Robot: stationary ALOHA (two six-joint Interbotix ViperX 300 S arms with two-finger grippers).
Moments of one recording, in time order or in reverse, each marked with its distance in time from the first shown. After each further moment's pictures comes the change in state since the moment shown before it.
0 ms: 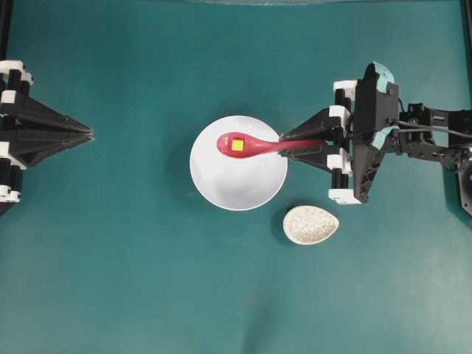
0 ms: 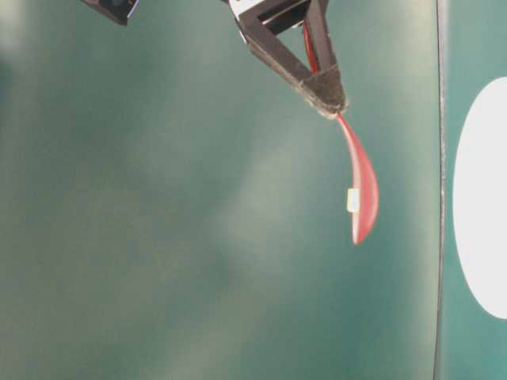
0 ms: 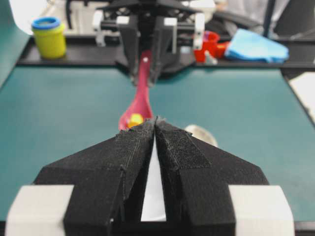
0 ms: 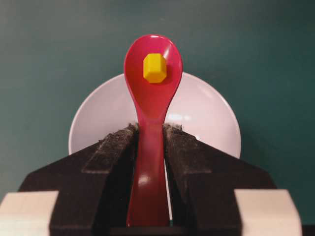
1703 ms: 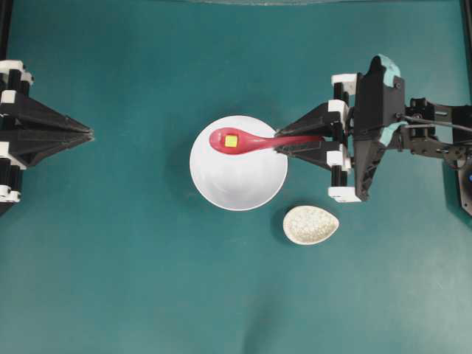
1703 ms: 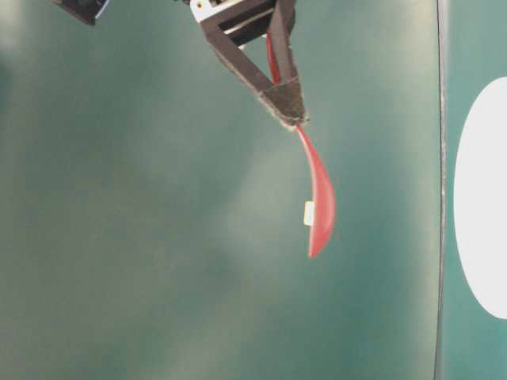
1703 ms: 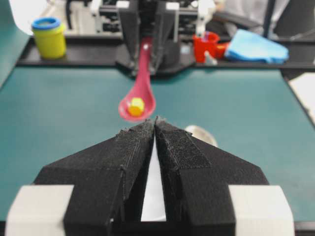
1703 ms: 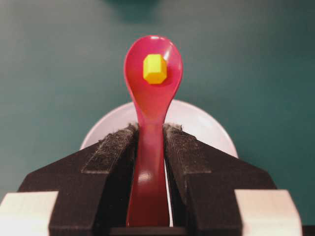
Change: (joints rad) left arm 0.000 0.000 0.000 0.000 0.000 -0.002; right arm 0.000 -0.029 -0.037 -0.021 0.014 0.008
